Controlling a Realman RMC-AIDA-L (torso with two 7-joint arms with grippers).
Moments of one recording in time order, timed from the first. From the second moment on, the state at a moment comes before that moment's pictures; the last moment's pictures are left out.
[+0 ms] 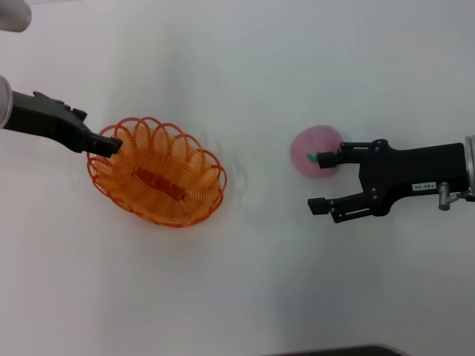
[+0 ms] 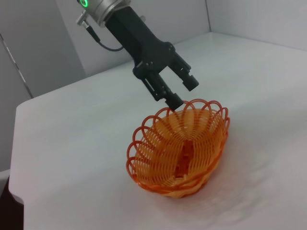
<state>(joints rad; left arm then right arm) -0.55 -2.16 1.04 1.22 2.60 1.42 -2.16 0.40 2.07 -0.86 -0.74 -2.05 -1.59 1.37</state>
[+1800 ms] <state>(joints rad) -0.63 -2.16 1.13 1.08 2.70 1.35 -2.20 0.41 2.08 -0.86 -0.74 -2.05 -1.58 1.37</state>
